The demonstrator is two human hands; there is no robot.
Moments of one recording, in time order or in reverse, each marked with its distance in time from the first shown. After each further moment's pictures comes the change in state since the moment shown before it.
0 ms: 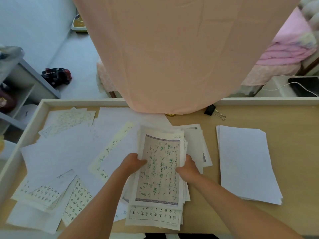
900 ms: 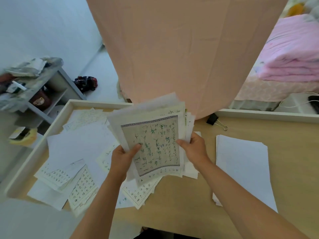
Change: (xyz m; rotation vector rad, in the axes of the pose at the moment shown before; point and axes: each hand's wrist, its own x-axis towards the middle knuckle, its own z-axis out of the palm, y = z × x) left_hand -0.130 0.047 0.000 -0.923 0.445 0.254; right_hand -0.052 -0.059 -0.090 0.483 0.049 -0.579
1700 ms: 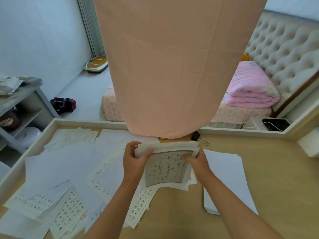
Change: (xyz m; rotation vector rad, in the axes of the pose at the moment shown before) left_hand -0.018 0.021 0.022 -0.073 -0.070 0.374; right_hand -0.049 -0.022 -0.015 0.026 0.130 -0.036
